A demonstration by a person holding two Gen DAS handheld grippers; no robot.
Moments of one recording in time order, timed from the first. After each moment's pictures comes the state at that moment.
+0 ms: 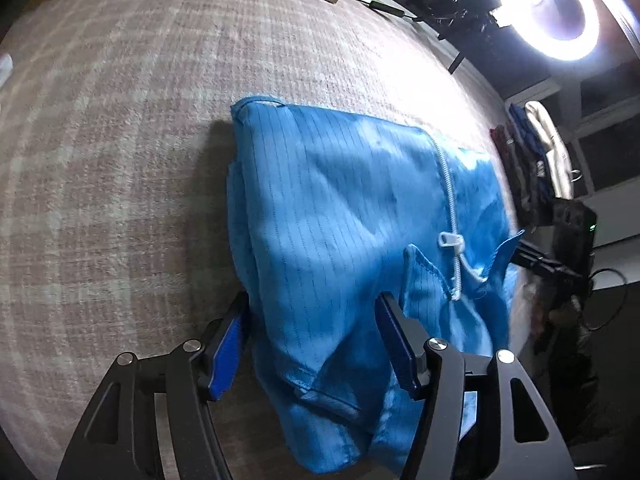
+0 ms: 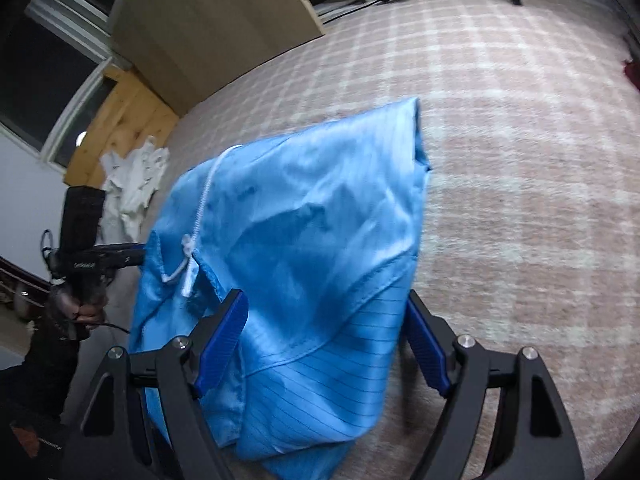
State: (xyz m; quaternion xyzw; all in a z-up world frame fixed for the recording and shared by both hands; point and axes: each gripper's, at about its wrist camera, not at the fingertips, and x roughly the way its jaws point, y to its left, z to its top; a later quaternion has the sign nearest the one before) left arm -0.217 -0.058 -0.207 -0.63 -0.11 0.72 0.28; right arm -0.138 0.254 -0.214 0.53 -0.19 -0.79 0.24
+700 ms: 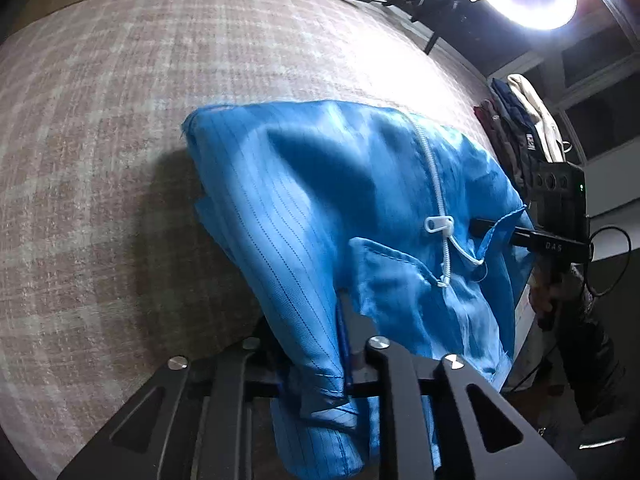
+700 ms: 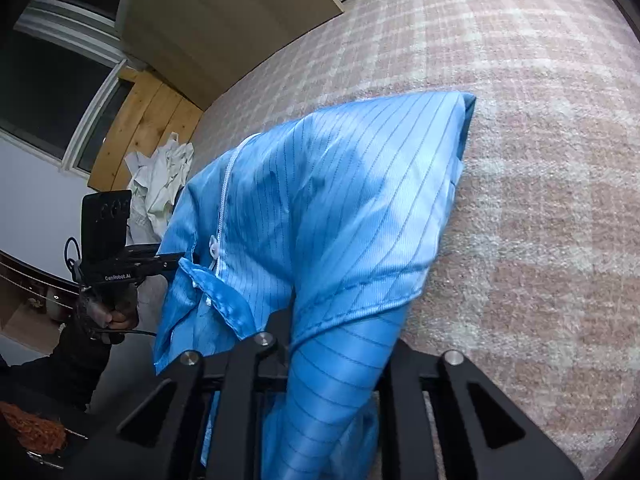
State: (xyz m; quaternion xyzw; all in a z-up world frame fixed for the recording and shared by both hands) left arm -0.217 -0.016 -0.215 -0.61 -0.06 0.72 0.31; right arm -0.151 0.254 -0.227 0.55 -0.22 -0.76 0.28
